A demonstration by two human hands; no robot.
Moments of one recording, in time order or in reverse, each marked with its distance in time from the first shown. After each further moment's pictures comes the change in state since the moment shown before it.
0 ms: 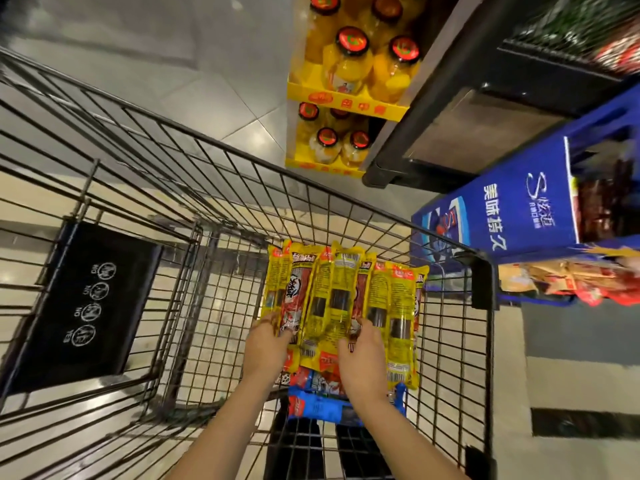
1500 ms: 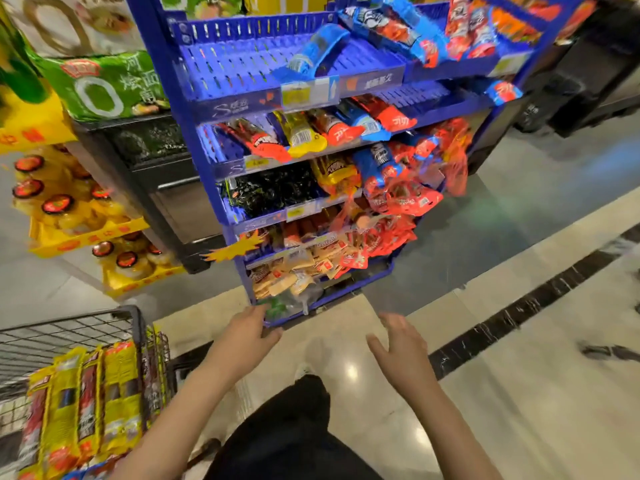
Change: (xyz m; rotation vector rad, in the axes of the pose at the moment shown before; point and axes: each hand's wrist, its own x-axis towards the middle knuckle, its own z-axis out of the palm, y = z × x) left_hand -0.356 0.322 0.301 0.846 -0.207 0.842; right_hand -0.095 0.435 -0.433 0.118 0.342 0.057
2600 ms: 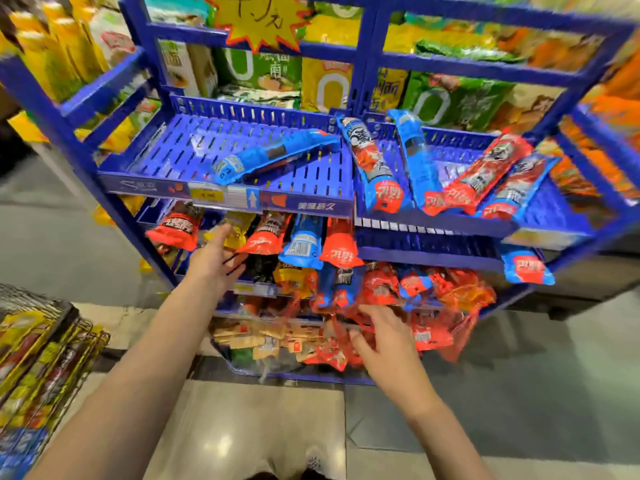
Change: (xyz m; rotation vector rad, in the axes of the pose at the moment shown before) left_hand 0.214 0.201 -0.117 -1.753 0.772 -0.546; right_hand 0.299 0.044 -0.216 0.013 -0.143 -0.676
